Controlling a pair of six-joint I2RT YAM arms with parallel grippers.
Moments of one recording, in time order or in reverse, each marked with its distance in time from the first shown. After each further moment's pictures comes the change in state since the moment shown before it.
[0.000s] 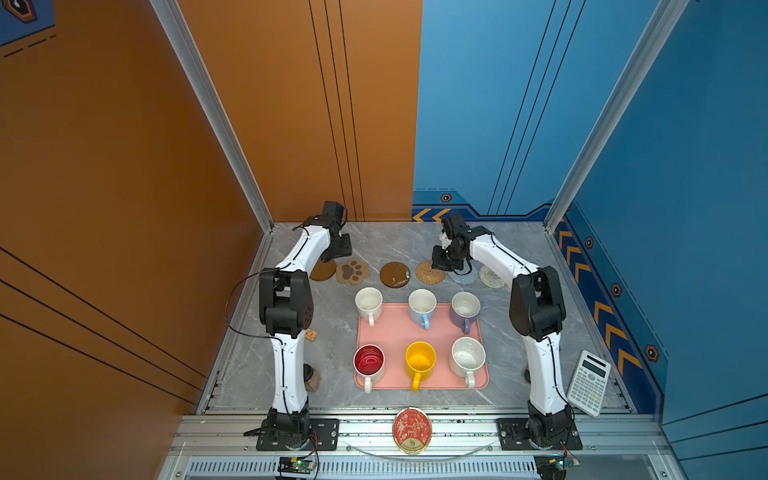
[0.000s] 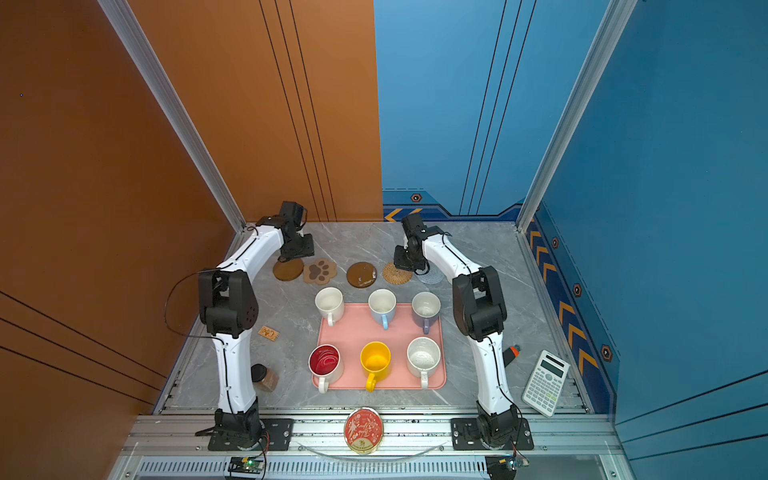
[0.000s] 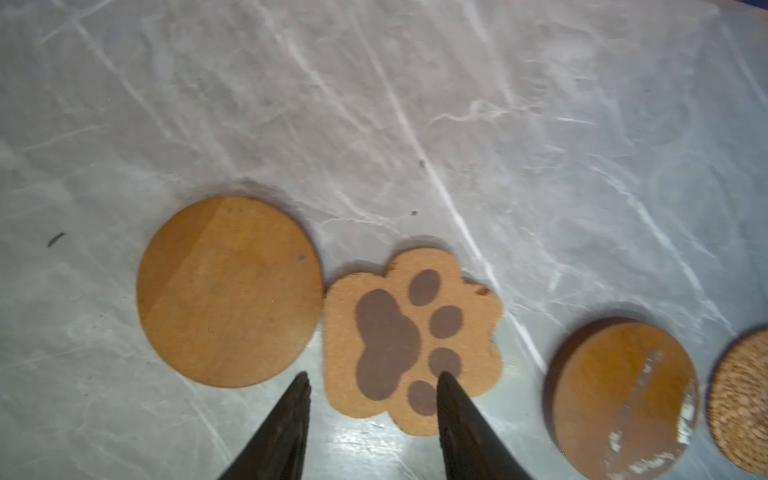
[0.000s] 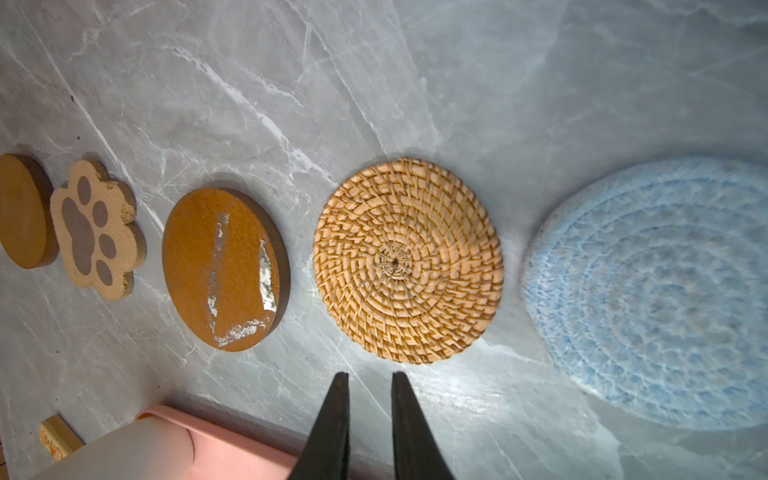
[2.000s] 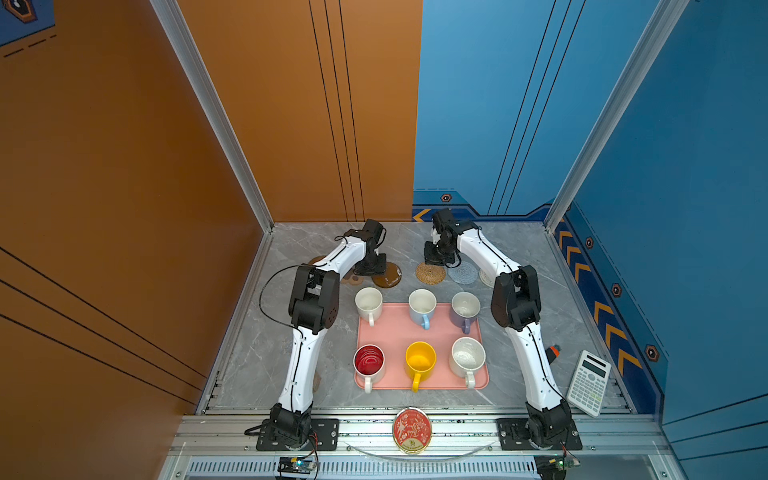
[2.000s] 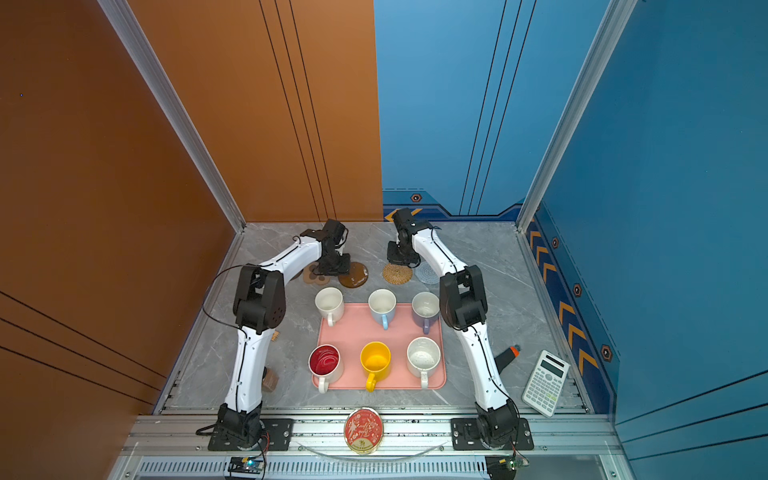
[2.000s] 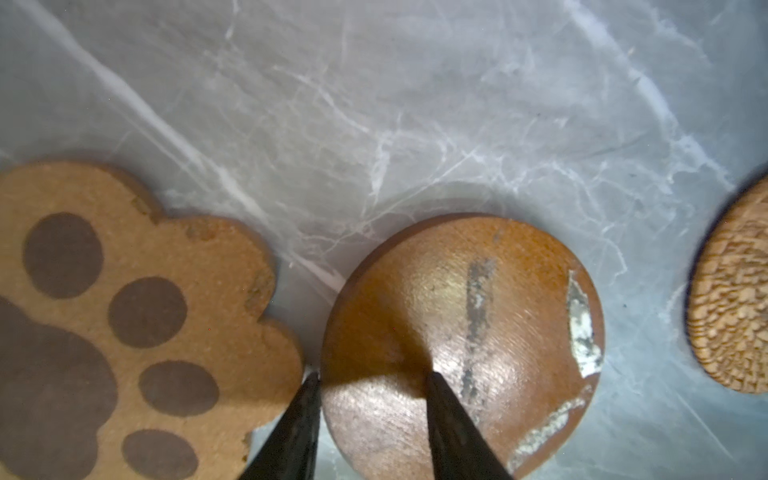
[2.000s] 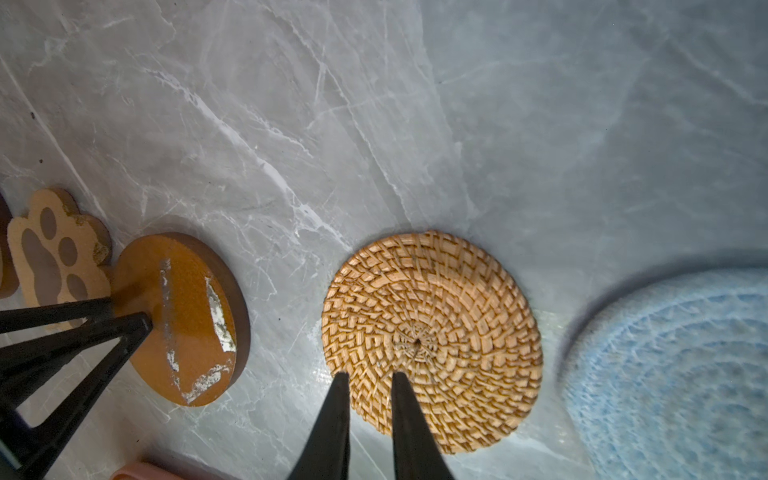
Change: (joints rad) left arm -0.237 0.171 0.050 0.006 0.122 0.007; right arm 0.020 0.248 0.393 -0.179 0.034 -0.043
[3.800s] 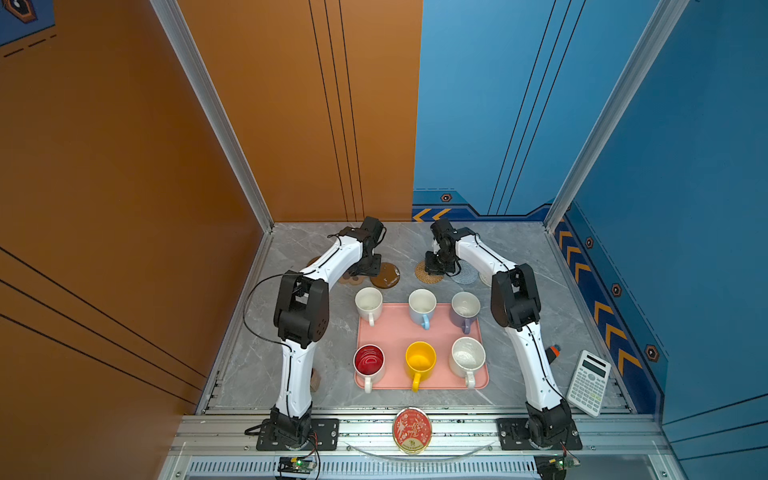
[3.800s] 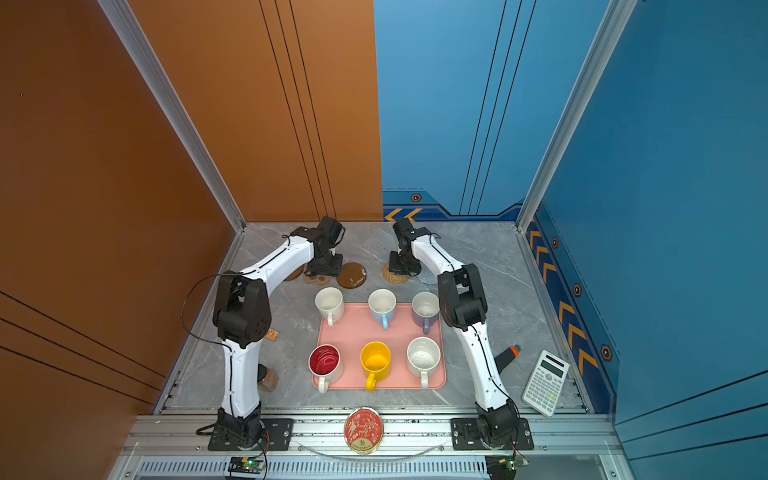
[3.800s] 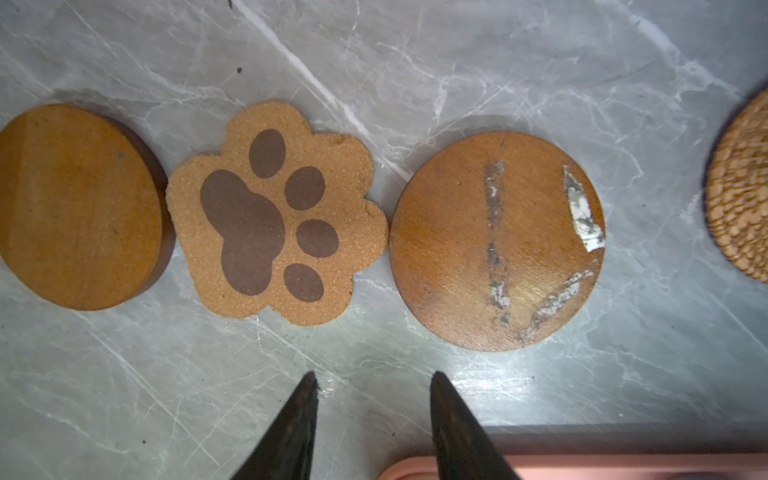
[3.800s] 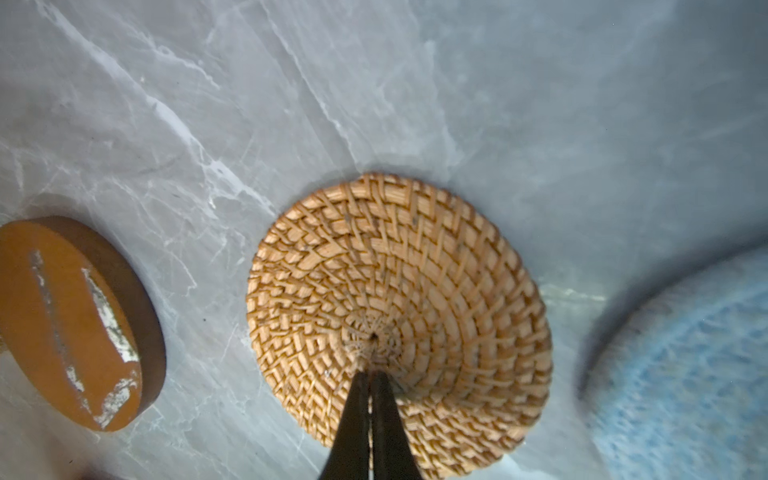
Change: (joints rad) left arm -0.037 -0.226 -0.163 -0.073 -0.210 0.042; right arm 0.002 0.002 -0.127 0.037 0.005 0.010
